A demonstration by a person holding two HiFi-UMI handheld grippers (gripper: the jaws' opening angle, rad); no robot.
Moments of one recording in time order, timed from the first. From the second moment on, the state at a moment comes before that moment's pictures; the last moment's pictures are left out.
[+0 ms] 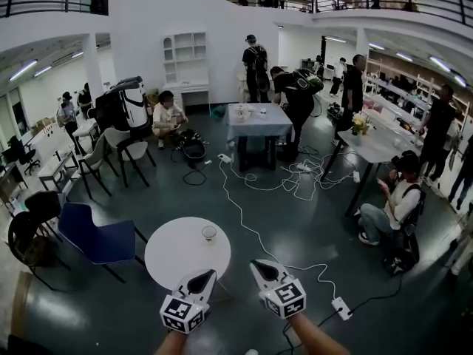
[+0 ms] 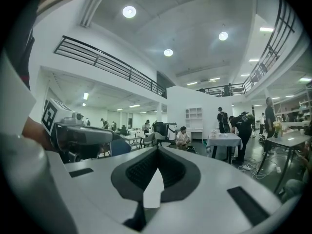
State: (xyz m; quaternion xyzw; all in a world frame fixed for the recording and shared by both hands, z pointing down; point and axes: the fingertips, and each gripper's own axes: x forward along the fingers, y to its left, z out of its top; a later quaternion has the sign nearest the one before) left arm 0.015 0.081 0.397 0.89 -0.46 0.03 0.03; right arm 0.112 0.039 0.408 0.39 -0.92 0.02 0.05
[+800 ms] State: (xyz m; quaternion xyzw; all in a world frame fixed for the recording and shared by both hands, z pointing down) left arm -0.051 0.100 0.376 0.89 -0.45 0.01 0.01; right arm 0.040 0.069 0.388 0.39 -0.92 0.00 0.04
